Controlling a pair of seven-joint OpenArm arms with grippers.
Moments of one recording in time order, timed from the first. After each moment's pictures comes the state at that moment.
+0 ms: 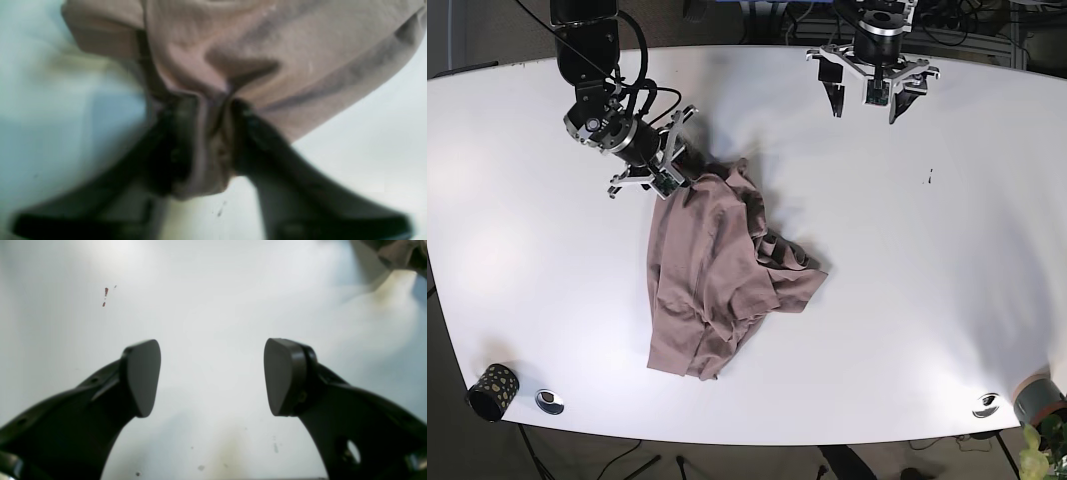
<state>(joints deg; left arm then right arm) 45.4 7.0 1.5 112.2 14.6 0.0 9.6 -9.6 11.9 -0.1 91.2 -6.0 39.2 -21.2</state>
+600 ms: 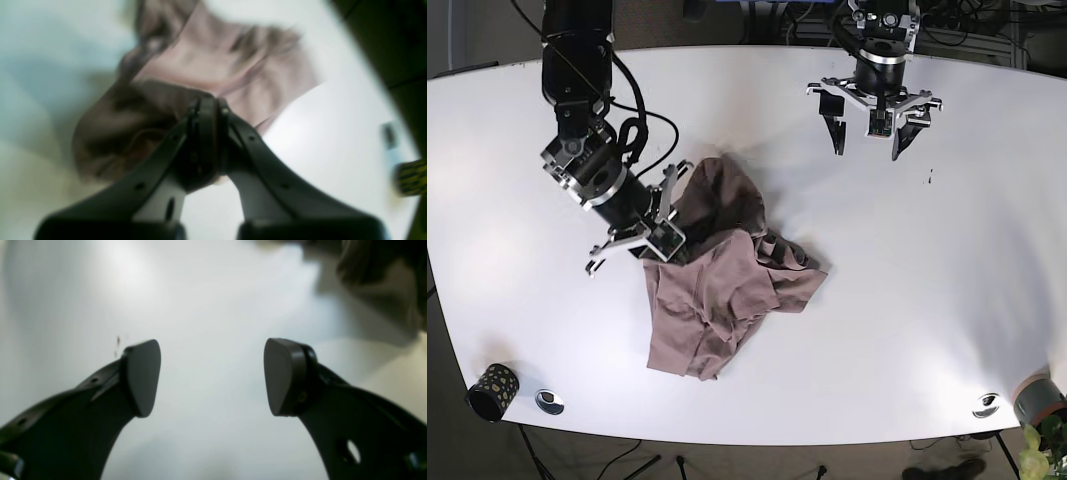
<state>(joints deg) 38.3 7.0 2.0 112.1 14.6 0.0 9.5 -0.7 11.7 -0.1 114.6 -5.5 40.1 -34.9</state>
